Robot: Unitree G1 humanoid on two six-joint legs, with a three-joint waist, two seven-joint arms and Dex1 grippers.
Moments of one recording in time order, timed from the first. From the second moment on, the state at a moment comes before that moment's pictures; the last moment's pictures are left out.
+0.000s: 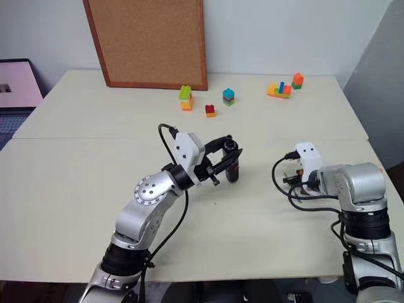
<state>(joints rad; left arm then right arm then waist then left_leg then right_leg) -0.43 0.19 -0.20 -0.26 -0.24 0.28 -0.56 -0.63 -0.56 -0.12 -0.20 0.37 1.59 0.36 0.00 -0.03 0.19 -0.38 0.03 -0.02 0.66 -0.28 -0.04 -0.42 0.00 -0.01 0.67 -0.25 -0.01</state>
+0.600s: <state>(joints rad) -0.53 0.30 -0.14 -0.25 -0.35 0.45 -0.66 -0.41 -0.41 -0.33 -0.61 0.50 1.21 0.44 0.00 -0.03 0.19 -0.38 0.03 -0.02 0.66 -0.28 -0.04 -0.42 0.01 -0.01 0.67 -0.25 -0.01</state>
